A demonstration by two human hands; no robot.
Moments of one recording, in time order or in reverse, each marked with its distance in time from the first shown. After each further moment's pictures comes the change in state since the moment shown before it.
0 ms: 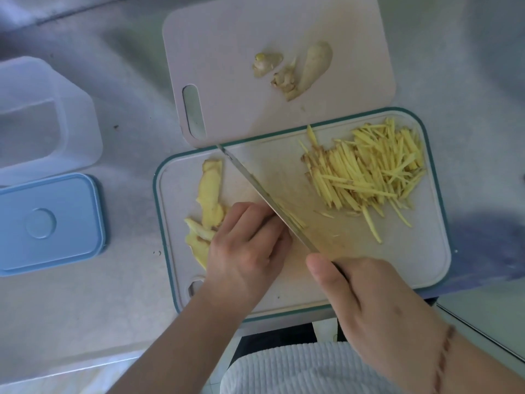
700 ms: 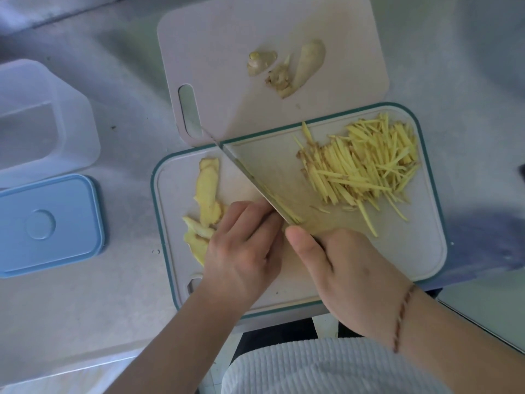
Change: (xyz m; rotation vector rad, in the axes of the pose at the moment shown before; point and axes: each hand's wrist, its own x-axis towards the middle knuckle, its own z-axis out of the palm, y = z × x) left_hand -0.002 0.001 -0.001 0.004 -0.030 0.041; right_hand 0.020 -0.009 0.002 0.014 -0.012 -0.030
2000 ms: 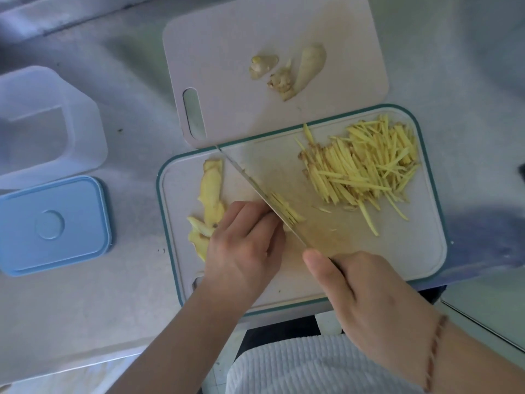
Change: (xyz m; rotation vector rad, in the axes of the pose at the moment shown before) left_hand 0.004 0.002 -0.006 0.021 0.005 -0.061; right_hand -0.024 0.003 -0.001 -0.009 -0.003 0.054
